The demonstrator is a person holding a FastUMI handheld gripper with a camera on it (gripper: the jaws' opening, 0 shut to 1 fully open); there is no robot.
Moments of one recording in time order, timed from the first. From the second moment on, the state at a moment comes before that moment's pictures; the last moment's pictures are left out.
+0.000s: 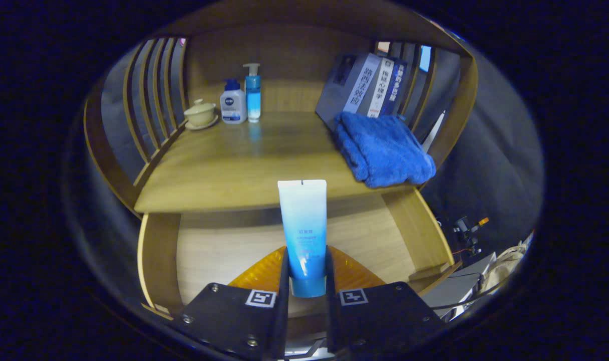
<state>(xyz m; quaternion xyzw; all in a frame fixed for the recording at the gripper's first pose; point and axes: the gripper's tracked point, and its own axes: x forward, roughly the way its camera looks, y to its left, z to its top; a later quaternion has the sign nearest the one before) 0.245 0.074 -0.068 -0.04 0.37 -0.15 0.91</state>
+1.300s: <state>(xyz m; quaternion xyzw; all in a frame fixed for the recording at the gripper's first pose) 0.397 0.088 -0.087 -0.03 0.33 -0.09 0.94</state>
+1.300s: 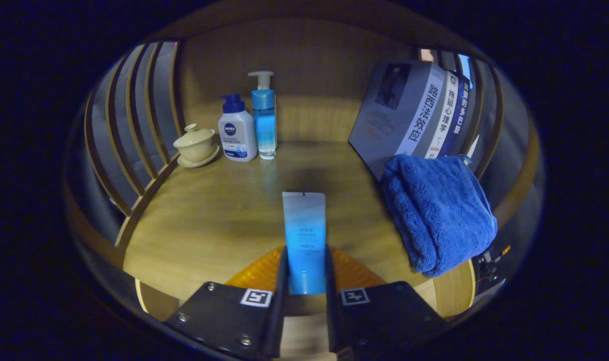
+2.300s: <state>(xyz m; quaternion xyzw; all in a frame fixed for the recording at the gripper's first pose) 0.254 0.121 0.056 -0.03 0.10 -0.06 0.99</state>
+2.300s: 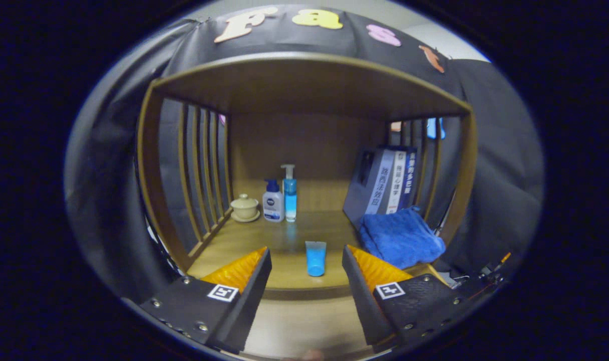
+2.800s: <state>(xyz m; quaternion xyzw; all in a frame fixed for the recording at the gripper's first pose) 0.108 0.117 0.011 -0.03 0.06 -0.06 1.00</state>
